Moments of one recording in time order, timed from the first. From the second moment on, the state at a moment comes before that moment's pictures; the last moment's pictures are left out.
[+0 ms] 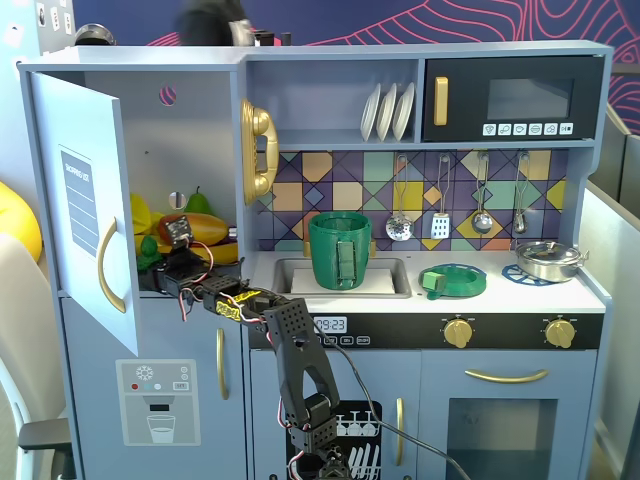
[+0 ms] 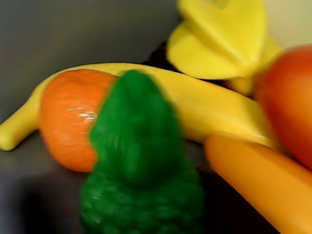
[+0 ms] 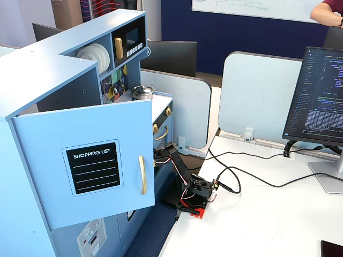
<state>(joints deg) -45.7 67.7 68.3 -9.2 -99.7</state>
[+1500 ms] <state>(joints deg) -33.0 160.8 127.0 6.2 -110.7</state>
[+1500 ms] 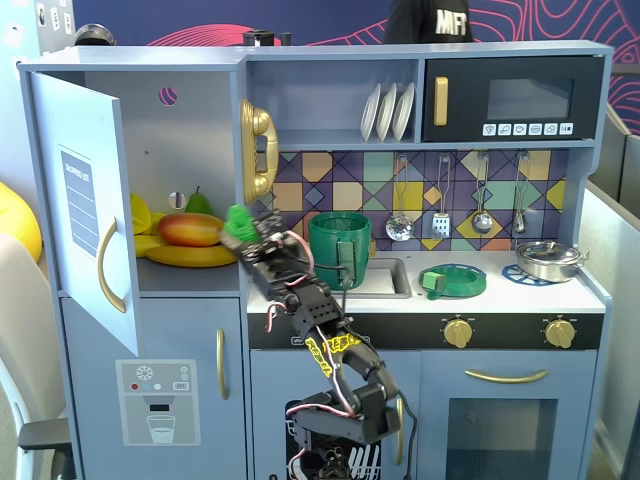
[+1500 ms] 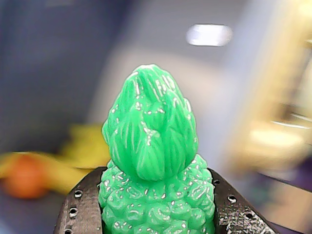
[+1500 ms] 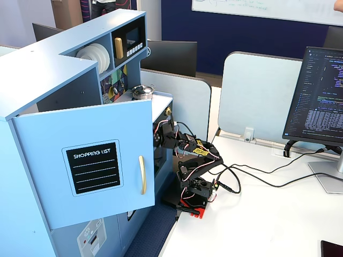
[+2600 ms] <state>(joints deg) 2.4 107.3 86.2 1.8 -102.8</state>
